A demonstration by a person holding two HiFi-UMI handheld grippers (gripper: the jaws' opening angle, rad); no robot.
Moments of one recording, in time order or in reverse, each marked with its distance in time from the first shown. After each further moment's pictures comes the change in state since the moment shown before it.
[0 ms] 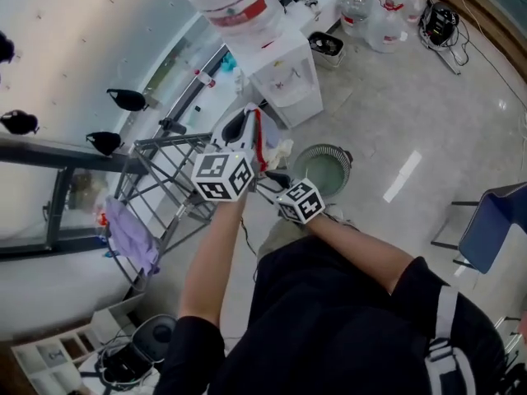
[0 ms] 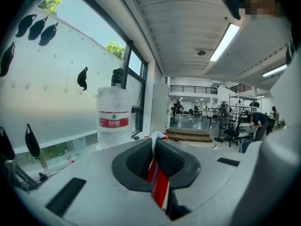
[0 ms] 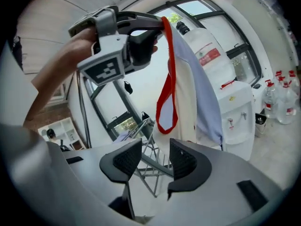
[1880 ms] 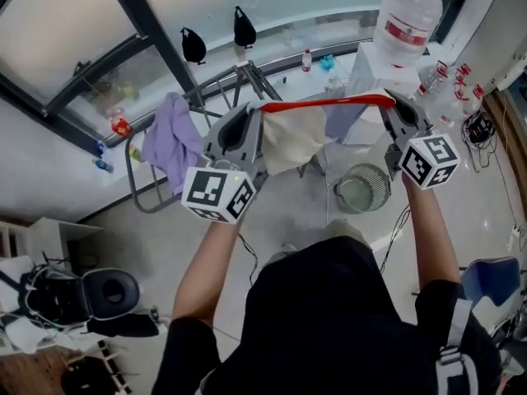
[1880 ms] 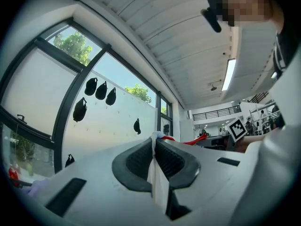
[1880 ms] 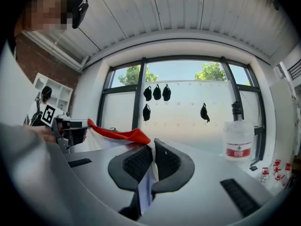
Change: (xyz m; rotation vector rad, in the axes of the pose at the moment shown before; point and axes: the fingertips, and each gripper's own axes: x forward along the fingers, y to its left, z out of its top) left arm -0.530 0.183 0.028 0.009 -0.439 0.315; right arm 0.007 0.300 0.215 -0.557 -0.309 -0.141
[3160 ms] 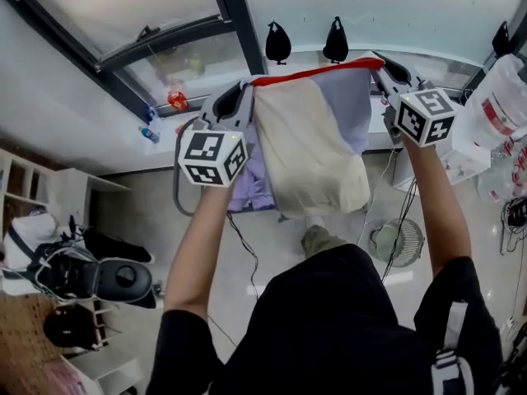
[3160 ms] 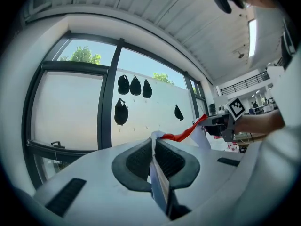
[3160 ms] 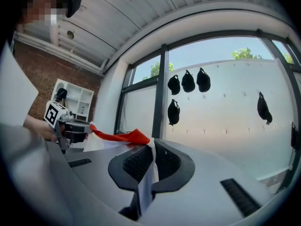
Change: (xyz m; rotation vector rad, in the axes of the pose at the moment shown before) left arm 0.019 0.306 0.012 0.152 0.168 0.372; right arm 0.367 0.104 0.036 -0.060 -0.016 0.392
